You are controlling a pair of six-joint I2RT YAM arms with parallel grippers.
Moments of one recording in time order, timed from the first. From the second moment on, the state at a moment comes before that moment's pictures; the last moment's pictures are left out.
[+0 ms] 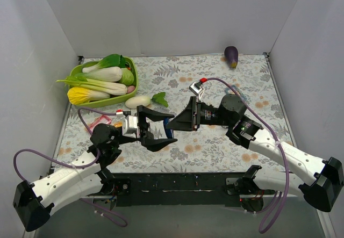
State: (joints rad) left arm -0.82 0.75 0.51 0.71 0.63 -0.16; right arm 0.86 1.04 0.85 0.25 -0.67 1.21
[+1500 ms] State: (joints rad) left arm -0.81 0.74 0.48 0.63 0.57 -0.15; right arm 0.80 0.97 0.82 0.25 -0.72 1.04
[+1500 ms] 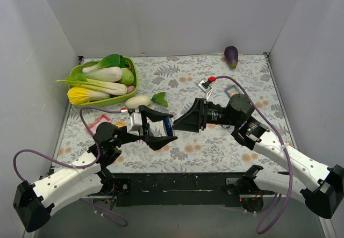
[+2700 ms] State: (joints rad) left arm -0.80 0.78 0.58 0.30 0.50 -0.07; right arm 0.82 1.01 0.90 0.01 -0.56 0.61
